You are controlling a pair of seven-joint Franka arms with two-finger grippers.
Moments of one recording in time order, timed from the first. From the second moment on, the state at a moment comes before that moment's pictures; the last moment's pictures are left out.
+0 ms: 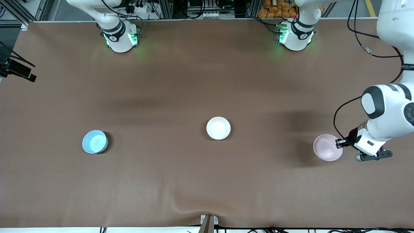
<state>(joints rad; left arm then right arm) 0.21 0.45 -0.18 -1.75 0.01 2.25 -0.08 0.00 0.00 -0.10 -1.47 0.02 1.40 0.09</state>
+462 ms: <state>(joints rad) 0.21 0.34 -0.37 -1.68 0.01 2.03 -0.38 0.00 0.00 -0.10 -1.47 0.02 1.40 0.09</state>
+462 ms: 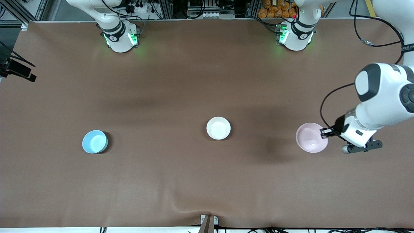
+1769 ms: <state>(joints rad) -0.22 0.61 -0.47 -1.65 0.19 2.25 -1.01 0.00 0.00 -0.10 -1.47 0.02 1.40 0.09</state>
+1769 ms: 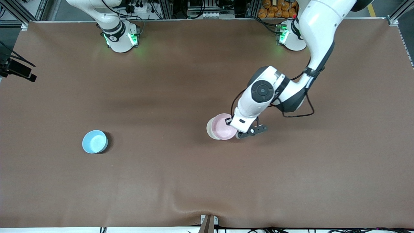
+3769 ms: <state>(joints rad) -0.08 0.38 -0.47 -1.59 0.25 2.00 -0.95 0.10 0.39 -0.08 -1.48 -0.02 1.56 0.09</state>
